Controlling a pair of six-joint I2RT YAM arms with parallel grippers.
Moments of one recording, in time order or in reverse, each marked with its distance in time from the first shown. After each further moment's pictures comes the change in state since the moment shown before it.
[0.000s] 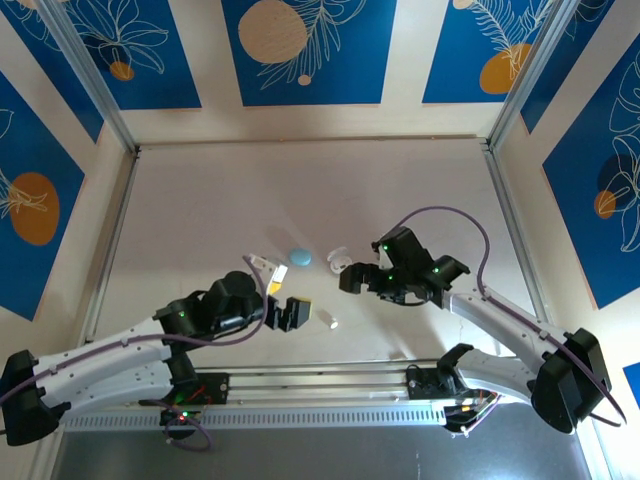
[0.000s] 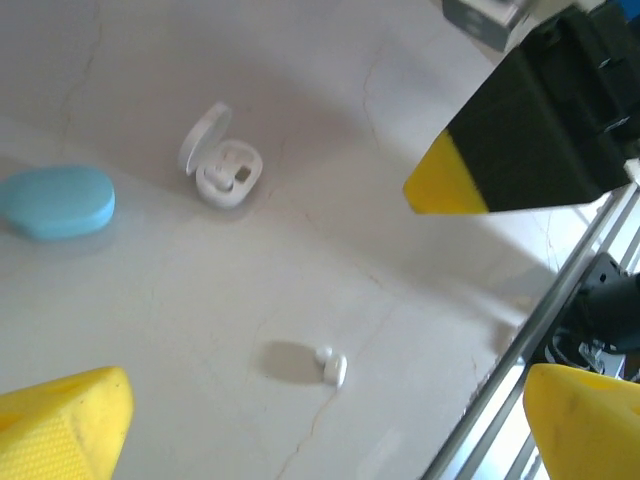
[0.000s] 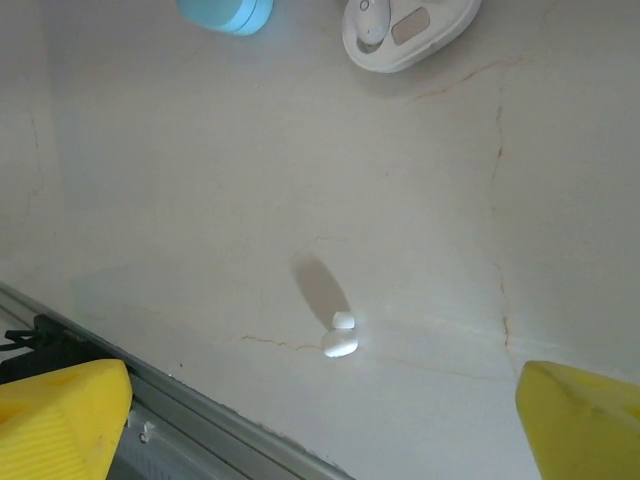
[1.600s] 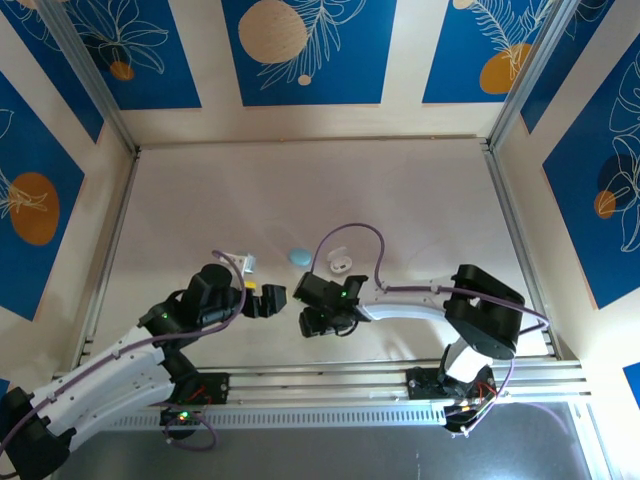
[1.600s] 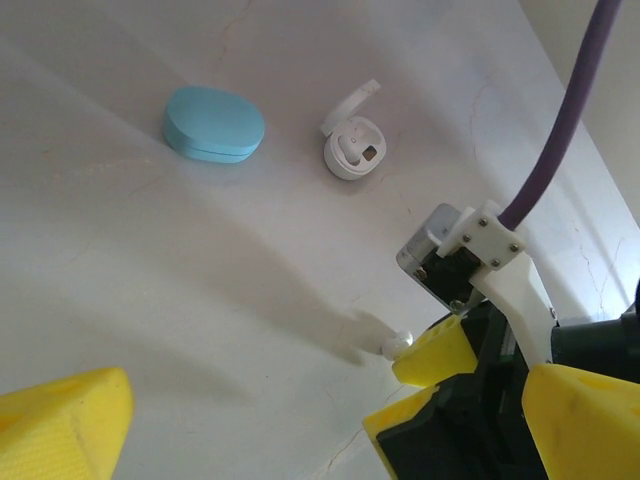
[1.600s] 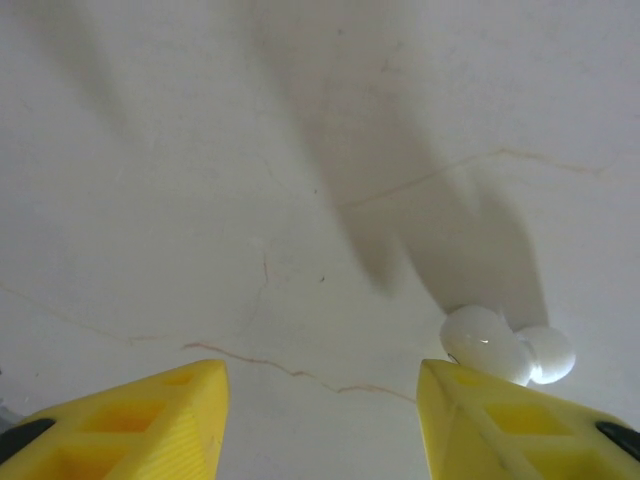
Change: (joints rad) left arm 0.270 -0.106 -0.084 -0.070 0.124 -0.104; right arm 0.511 0.549 0.193 0.089 0.311 0.090
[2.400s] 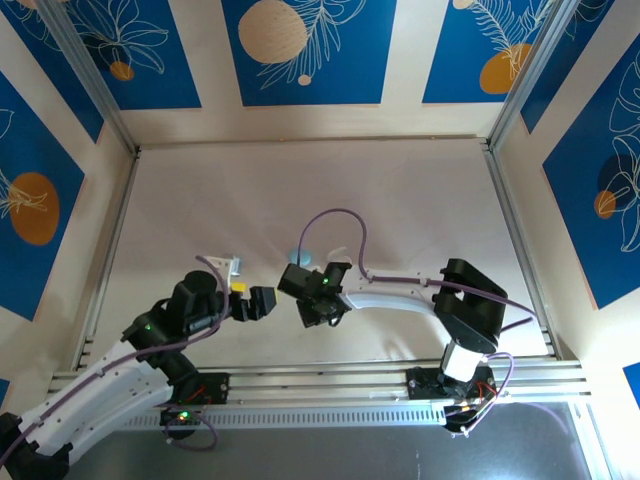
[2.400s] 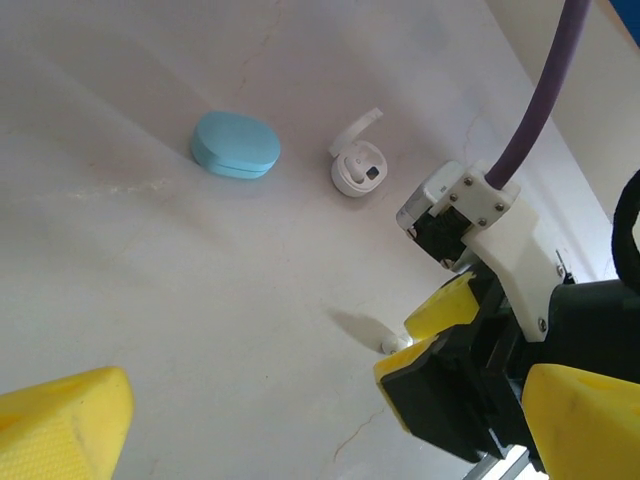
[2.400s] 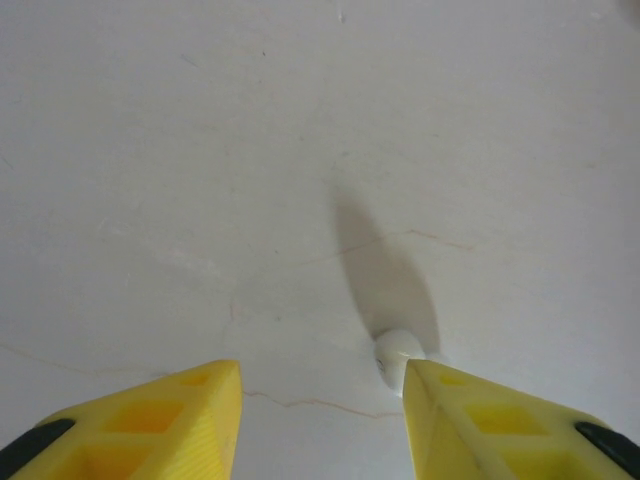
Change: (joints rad) left arm 0.016 -0.172 -0.006 -0.119 -0.019 -0.003; right arm 0.013 0.086 0.233 -0.283 0.158 -0.111
